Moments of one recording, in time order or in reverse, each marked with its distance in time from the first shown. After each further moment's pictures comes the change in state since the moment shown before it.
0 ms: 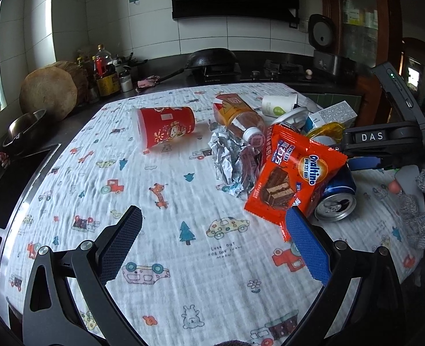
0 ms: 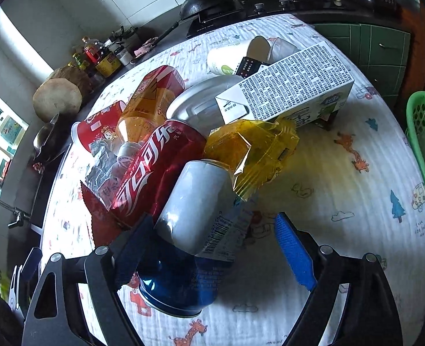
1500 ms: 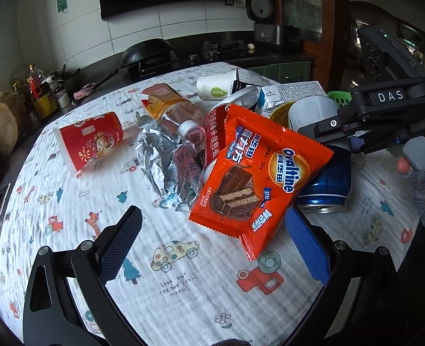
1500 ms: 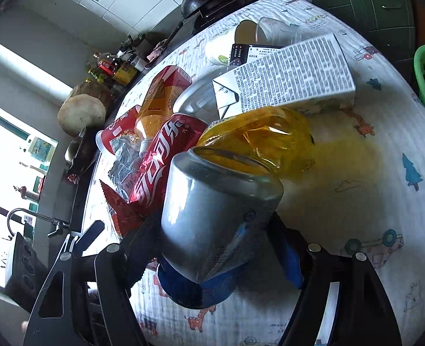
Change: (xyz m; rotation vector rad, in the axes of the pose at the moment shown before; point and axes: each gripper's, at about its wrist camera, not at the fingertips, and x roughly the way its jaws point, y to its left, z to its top) left arm 0.050 -0.044 0.013 0.227 0.072 -0.220; right arm -0.023 -0.039 -0.015 0.107 0.027 0.211
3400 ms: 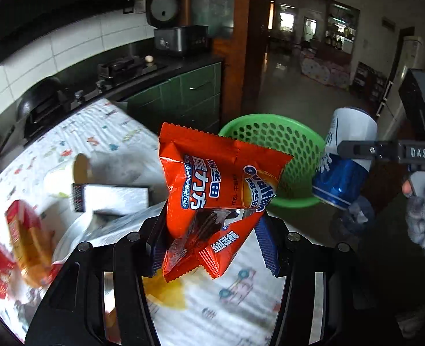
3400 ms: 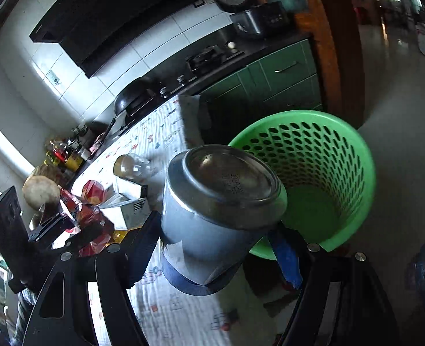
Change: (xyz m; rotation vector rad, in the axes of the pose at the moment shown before) left arm 0.081 -0.179 0.162 0.199 0.040 -0.380; right arm -0.221 -0.167 -0.006 0.132 -0.406 -0.295
